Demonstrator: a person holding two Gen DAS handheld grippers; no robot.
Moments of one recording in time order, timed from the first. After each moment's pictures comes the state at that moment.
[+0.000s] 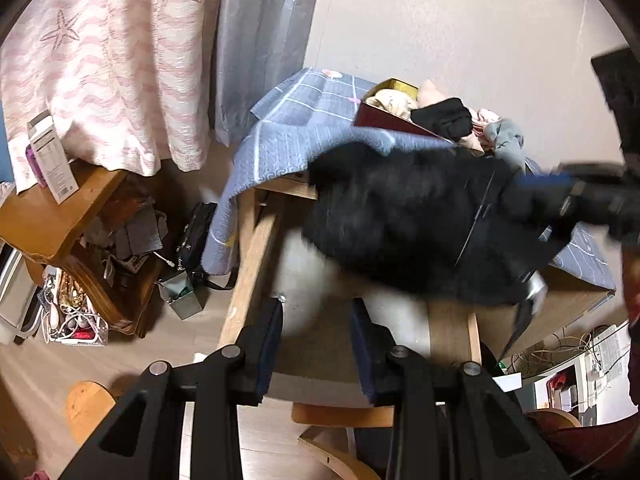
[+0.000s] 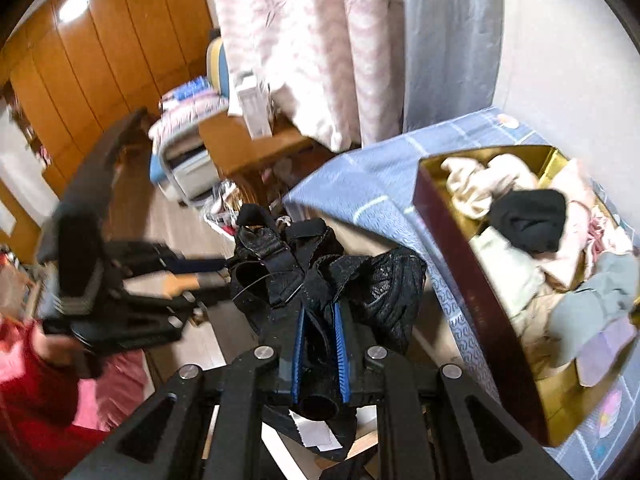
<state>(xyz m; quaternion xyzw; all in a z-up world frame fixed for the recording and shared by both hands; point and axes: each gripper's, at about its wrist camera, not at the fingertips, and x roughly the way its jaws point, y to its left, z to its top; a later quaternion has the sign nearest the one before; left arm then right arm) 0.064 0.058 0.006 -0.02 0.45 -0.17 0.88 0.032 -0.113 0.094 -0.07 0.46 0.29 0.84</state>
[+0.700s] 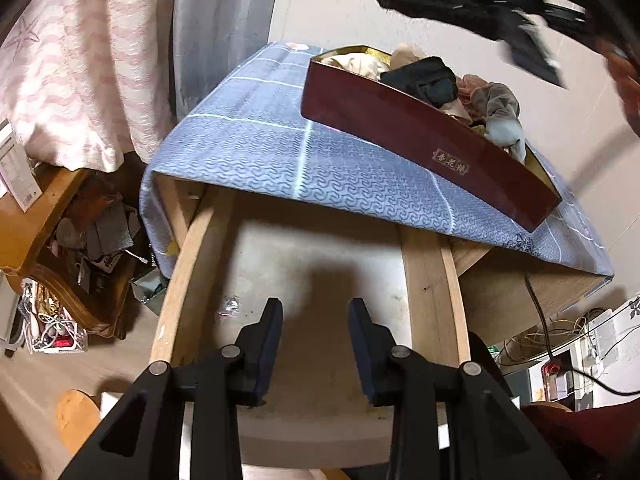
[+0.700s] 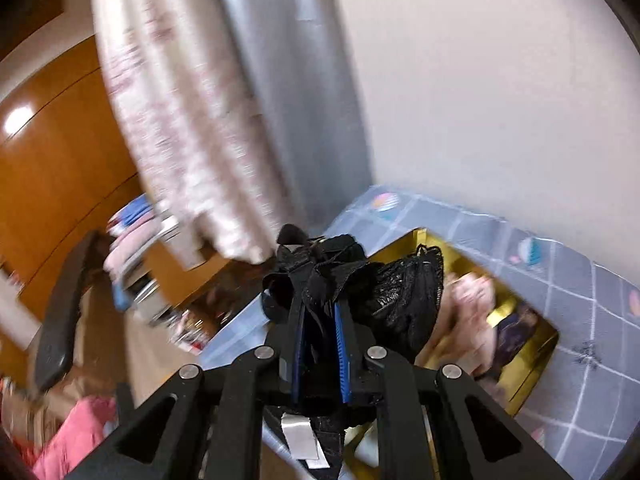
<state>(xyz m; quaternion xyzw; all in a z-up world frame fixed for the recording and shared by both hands) 0.093 0.006 -0.020 -0.01 0.47 -0.20 0.86 0.134 -0.234 0.205 0.06 0.38 0.15 0.91</state>
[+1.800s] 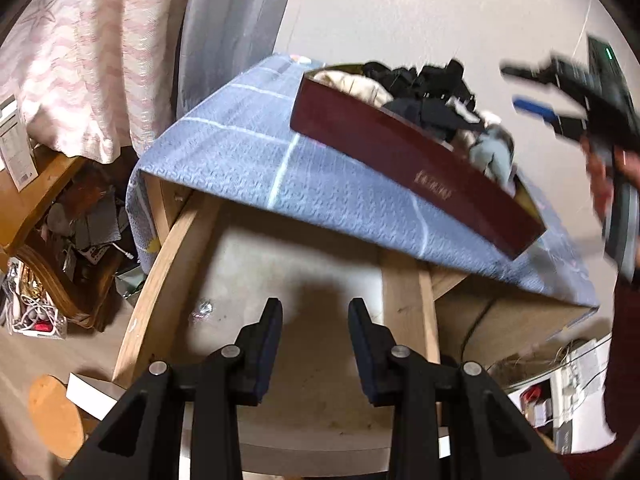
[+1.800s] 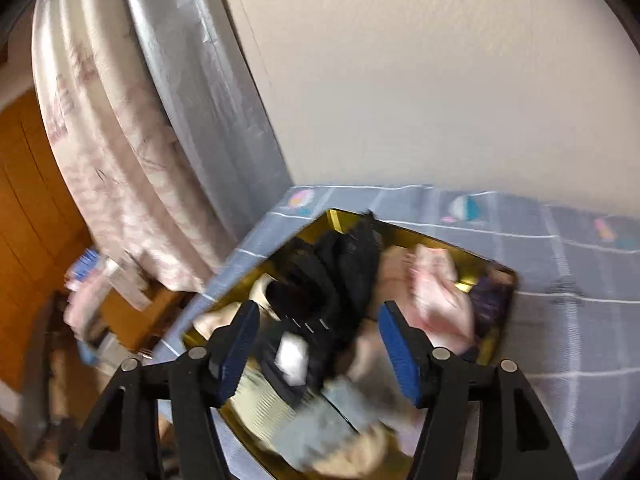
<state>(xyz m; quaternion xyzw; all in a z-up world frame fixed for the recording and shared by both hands) 0.084 0.003 -0.013 -0.07 0.45 -0.20 0.87 0.110 -0.281 0.140 0.10 0.35 0.04 0.93</state>
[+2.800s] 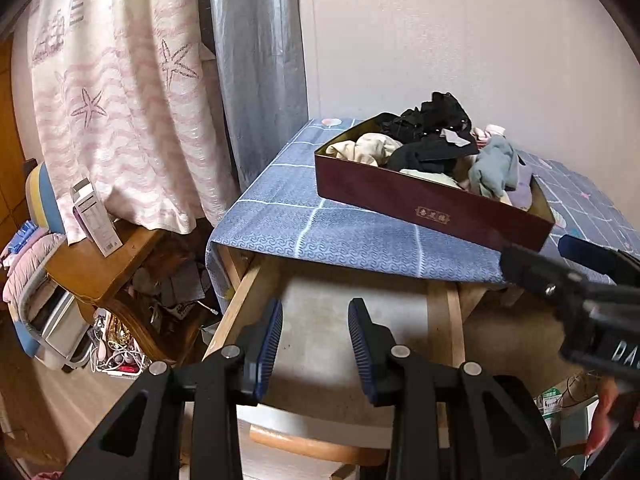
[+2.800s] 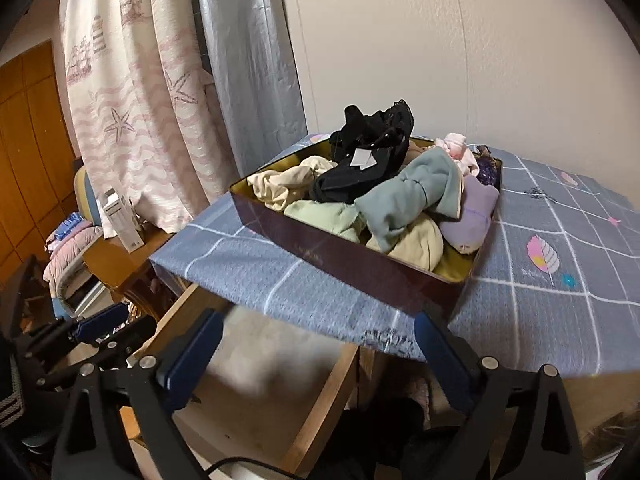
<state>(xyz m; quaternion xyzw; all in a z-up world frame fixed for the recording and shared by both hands) 0.028 -0.031 0.035 0.06 0.35 -0.07 0.93 -0.041 -0.180 0.063 0.05 0.34 0.01 0.94</state>
